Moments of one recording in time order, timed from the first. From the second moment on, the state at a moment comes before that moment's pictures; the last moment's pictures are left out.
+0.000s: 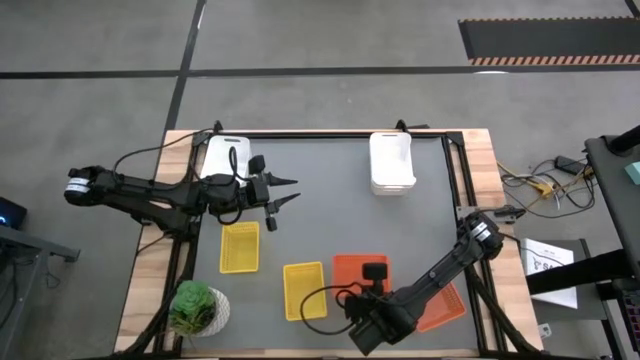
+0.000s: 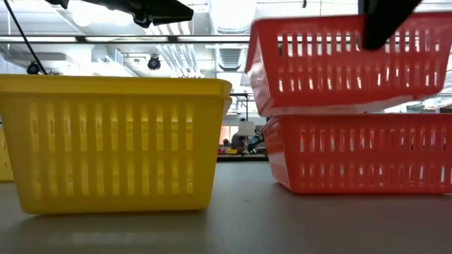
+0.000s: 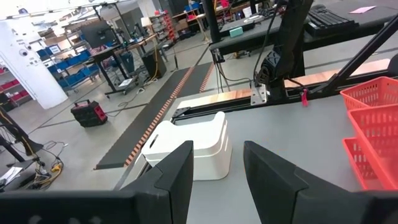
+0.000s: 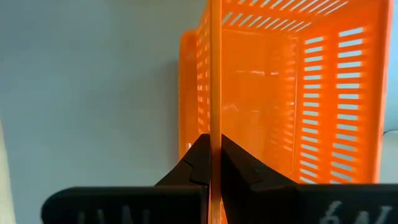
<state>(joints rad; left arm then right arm) -0.07 1.02 0.71 0.23 -0.35 0.28 0.66 2.14 1.93 -1.36 0.34 0.64</state>
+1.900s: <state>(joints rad) -0.07 1.03 0.71 0.23 -0.35 0.21 0.62 1.56 1.10 -0.32 0.63 -0.17</state>
